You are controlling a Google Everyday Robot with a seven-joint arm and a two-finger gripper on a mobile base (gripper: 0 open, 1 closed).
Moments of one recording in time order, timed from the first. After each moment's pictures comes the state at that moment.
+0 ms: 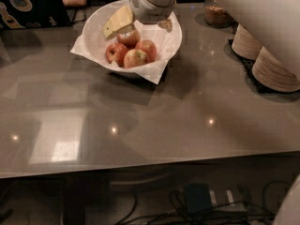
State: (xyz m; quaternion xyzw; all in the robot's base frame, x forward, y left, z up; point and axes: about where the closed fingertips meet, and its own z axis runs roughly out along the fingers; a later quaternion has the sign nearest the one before) arm 0.655 0.015 0.958 -0.21 0.94 0.12 0.26
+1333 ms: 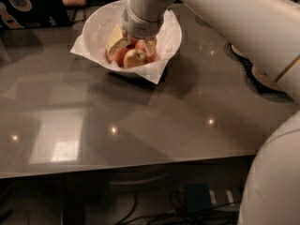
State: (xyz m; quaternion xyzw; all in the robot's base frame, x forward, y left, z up) arm 0.655 0.039 0.909 -0.15 0.96 0.15 0.19
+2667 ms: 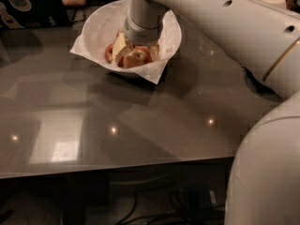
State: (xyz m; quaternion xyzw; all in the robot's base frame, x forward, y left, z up) arm 0.664 0.026 0.882 -0.14 0.97 0.10 0.17
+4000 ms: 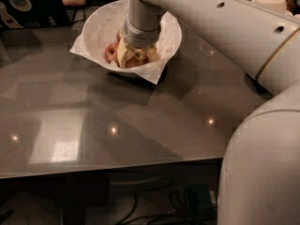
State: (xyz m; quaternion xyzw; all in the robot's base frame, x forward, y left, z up) arm 0.663 0.031 0.871 -0.17 0.97 0.09 0.16
